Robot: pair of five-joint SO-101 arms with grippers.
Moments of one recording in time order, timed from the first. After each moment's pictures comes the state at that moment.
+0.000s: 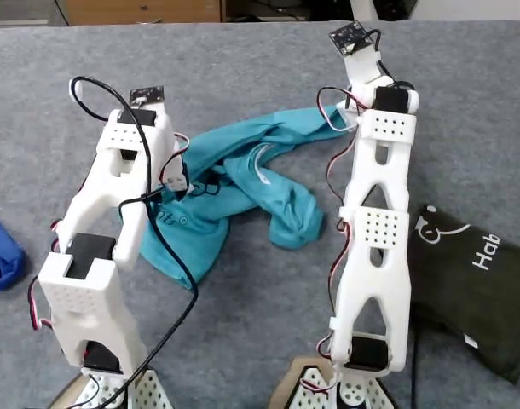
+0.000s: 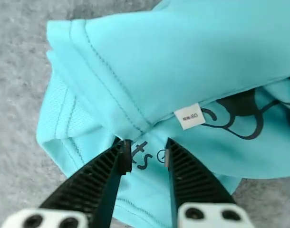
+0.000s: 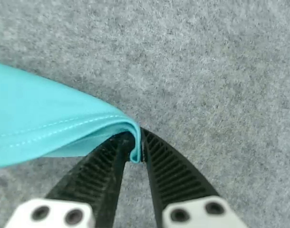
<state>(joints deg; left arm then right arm) 3.3 19.7 -2.7 76.9 5.8 4.9 78.1 -92.9 79.6 26.8</state>
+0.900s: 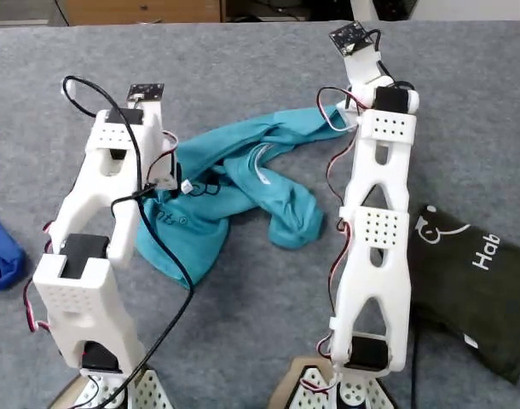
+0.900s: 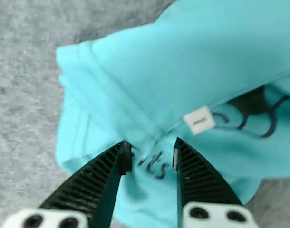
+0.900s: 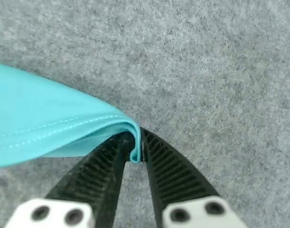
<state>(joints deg) 0.9 19.7 -2.3 73.6 -2.2 4.9 78.1 -92.9 79.6 26.8</state>
